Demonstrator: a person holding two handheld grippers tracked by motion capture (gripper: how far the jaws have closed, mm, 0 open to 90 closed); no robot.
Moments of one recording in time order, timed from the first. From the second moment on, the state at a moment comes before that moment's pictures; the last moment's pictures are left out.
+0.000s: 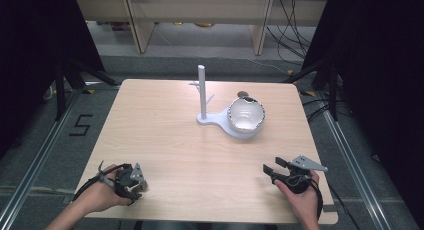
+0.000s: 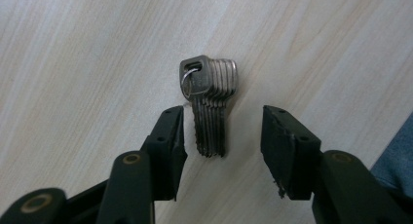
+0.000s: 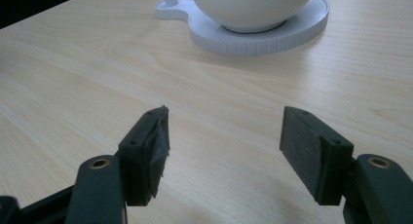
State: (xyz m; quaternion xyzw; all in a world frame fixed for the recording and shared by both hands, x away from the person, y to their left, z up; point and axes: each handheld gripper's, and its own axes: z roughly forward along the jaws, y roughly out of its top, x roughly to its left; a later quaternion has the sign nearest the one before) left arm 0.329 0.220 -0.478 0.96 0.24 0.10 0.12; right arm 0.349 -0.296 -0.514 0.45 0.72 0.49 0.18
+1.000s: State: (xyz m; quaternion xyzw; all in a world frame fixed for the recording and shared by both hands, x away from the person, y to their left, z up) left arm 0.346 0.215 -0.483 0.96 0.26 0.08 0.09; right arm 0.349 -0.296 -0.514 0.45 0.73 0.49 0.17
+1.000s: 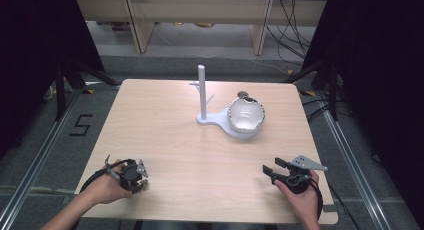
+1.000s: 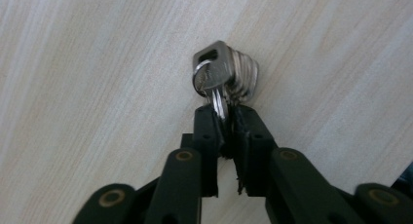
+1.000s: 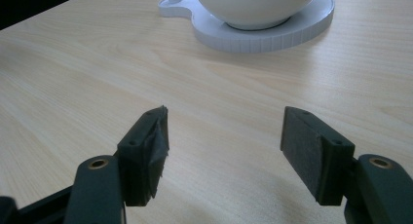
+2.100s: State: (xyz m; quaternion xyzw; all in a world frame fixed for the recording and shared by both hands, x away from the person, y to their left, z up) left arm 0.376 0.213 -0.406 0.93 0.28 0.13 0.19; right arm 0.347 -0.293 -0.515 0.46 0.72 0.49 0.16
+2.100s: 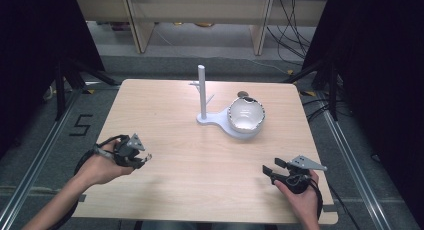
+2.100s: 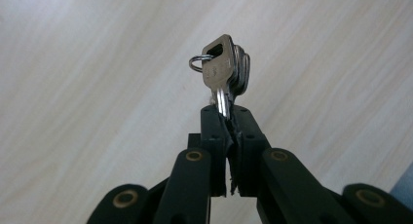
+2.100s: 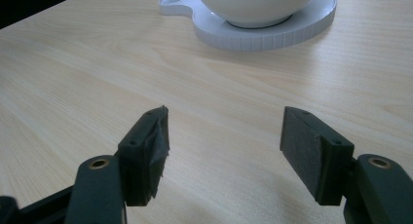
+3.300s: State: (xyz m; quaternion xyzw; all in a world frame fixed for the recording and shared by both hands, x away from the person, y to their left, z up) left arm 0.454 0.165 -0.334 0.88 0.31 0.19 0.31; right arm 0.349 -0.296 -0.514 0.45 0.73 0.49 0.16
